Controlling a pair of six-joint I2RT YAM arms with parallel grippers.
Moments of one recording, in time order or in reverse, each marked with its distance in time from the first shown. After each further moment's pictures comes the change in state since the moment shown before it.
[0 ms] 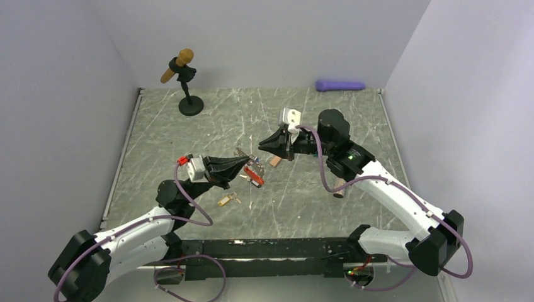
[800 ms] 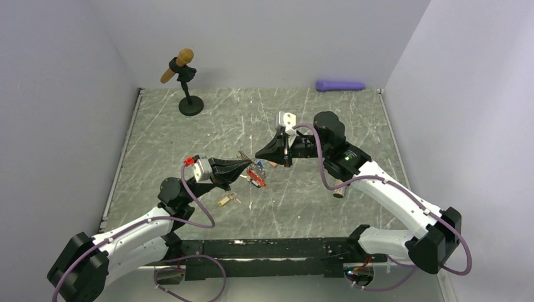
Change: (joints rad) left arm 0.000 -0.027 0.006 -0.146 0.042 0.083; right arm 0.024 0.012 -0.014 0.006 -0.089 0.092
